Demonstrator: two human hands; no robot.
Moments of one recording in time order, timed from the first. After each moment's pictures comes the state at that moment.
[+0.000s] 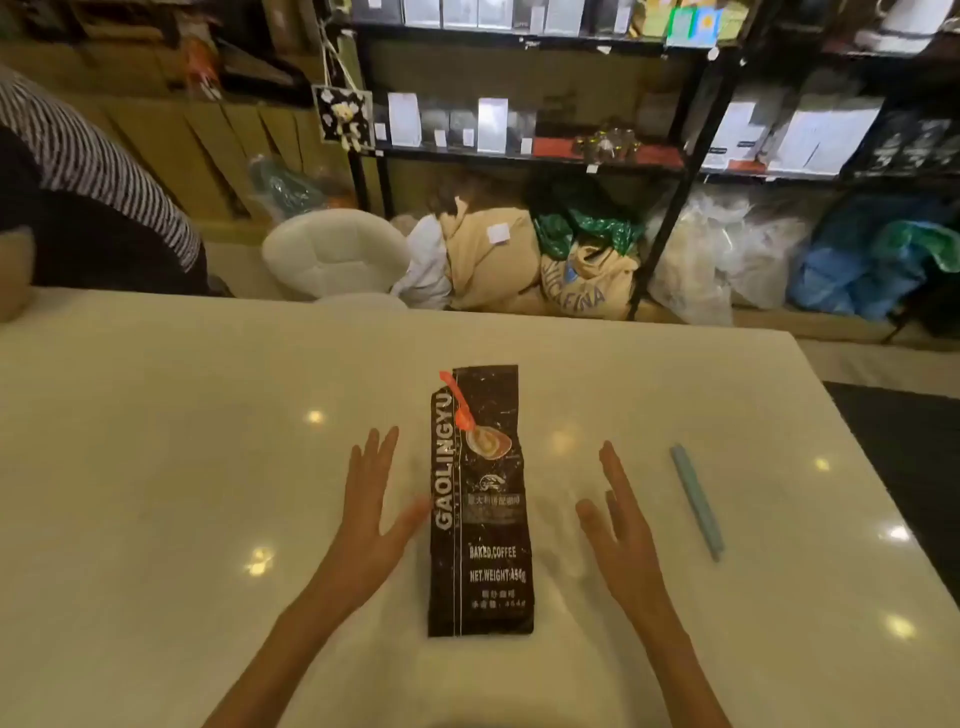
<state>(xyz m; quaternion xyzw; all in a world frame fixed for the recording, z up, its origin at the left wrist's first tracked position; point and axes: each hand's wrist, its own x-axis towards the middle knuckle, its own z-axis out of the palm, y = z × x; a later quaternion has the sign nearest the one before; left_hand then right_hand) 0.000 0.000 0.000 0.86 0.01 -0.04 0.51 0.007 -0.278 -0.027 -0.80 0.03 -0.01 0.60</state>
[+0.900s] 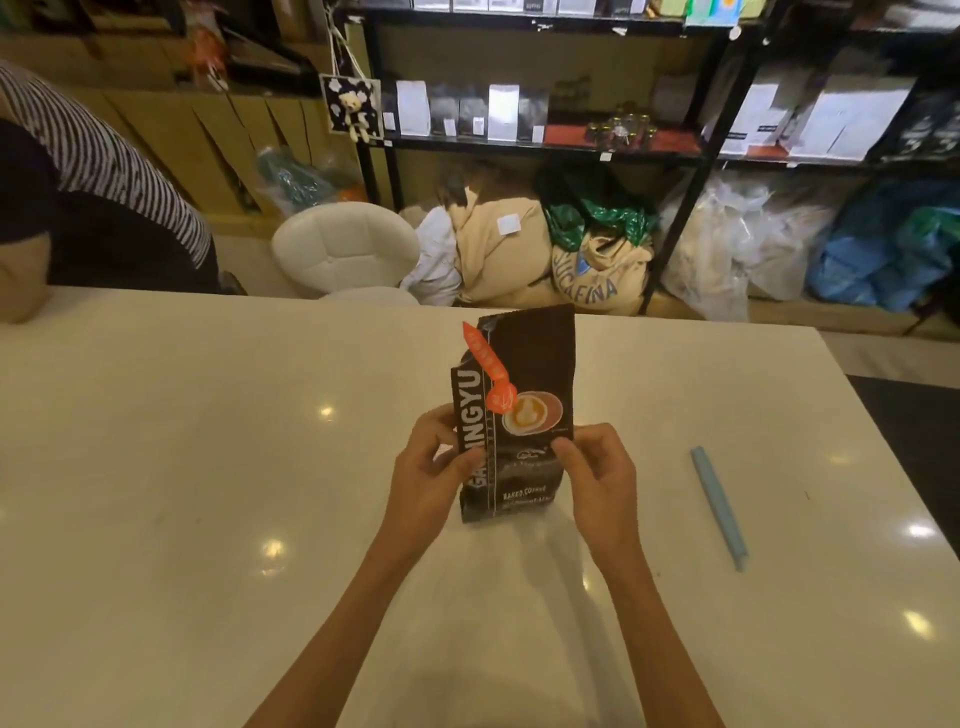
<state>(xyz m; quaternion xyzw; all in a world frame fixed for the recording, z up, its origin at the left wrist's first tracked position) 0.051 -0.043 0.032 0.73 -0.02 0.06 0.68 0.058 -0.224 0.018 -0.73 0.06 -0.07 0.68</state>
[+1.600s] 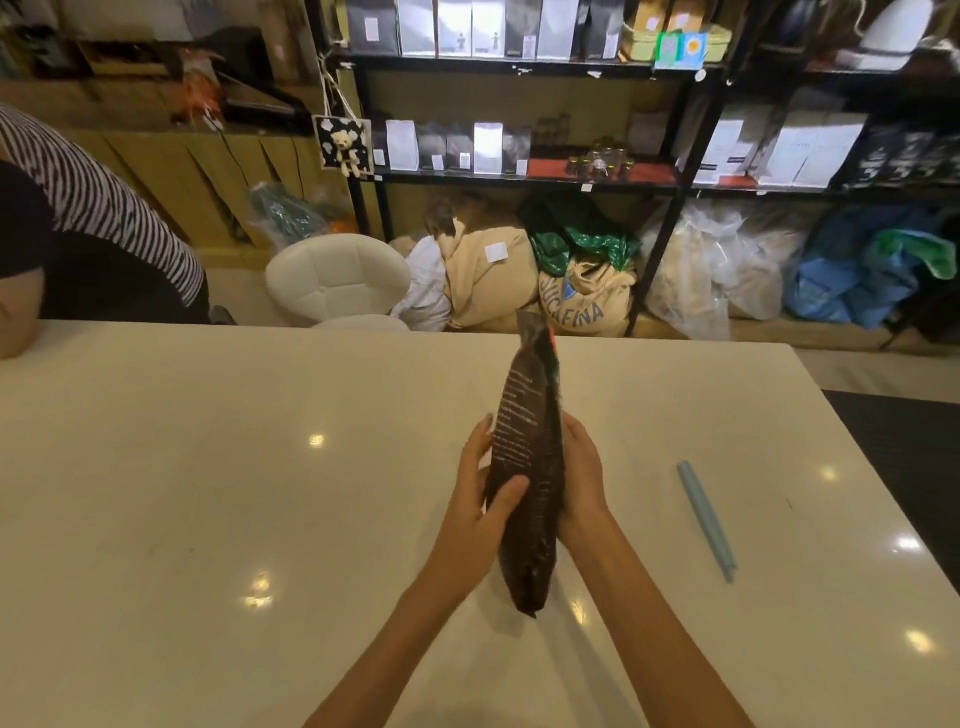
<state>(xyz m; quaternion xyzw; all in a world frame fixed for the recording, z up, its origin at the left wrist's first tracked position) 0.037 -0.089 0.034 0.71 -0.02 -0.03 0.70 0.095 -0.203 0.031 -0.55 0.24 0.01 0.80</state>
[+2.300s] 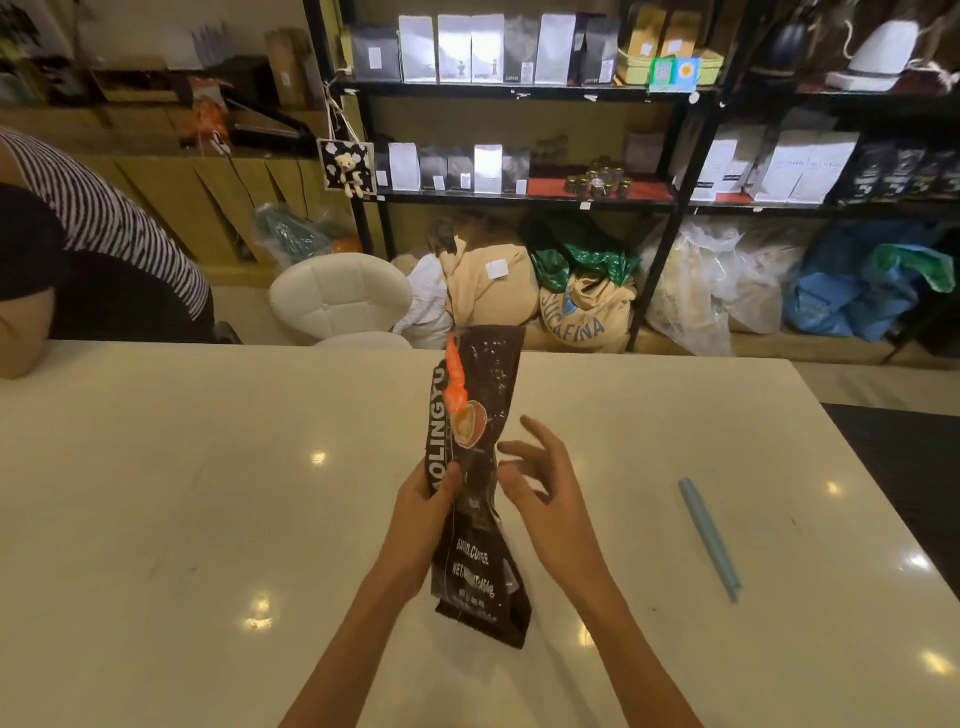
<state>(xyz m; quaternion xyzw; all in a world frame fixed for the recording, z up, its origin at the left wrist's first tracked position) 0.061 -0.047 0.030 0.67 0.10 -0.05 0.73 0.053 -0.193 0.057 -0.73 -0.02 0.01 0.68</state>
